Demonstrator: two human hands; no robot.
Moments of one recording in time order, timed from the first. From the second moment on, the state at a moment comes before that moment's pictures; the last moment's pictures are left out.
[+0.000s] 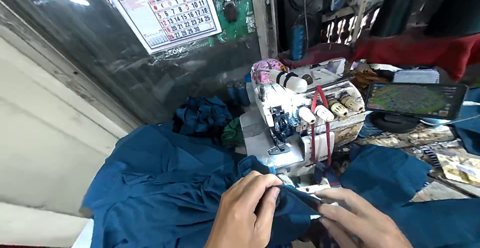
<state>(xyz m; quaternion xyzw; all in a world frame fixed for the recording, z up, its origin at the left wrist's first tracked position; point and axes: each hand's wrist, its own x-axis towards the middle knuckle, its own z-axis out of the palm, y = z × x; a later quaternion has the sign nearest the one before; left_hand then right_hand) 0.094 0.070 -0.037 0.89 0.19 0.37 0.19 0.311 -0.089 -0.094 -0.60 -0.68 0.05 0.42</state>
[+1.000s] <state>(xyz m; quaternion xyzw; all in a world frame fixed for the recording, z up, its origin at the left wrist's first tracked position) 0.172 0.217 -0.006 0.93 0.29 0.18 -0.10 0.260 0.035 -0.097 -0.59 -0.30 0.12 0.74</state>
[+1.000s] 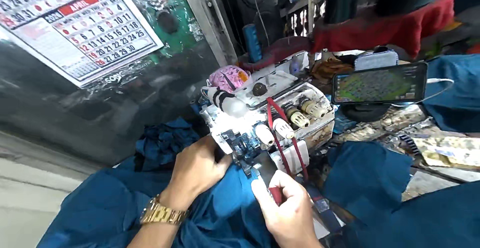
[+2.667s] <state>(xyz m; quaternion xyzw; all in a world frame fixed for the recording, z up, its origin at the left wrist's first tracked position) 0.145 0.052 -0.015 0.92 -0.06 0.06 0.38 0.274 -0.170 -0.076 -0.57 -0.48 0.25 0.62</state>
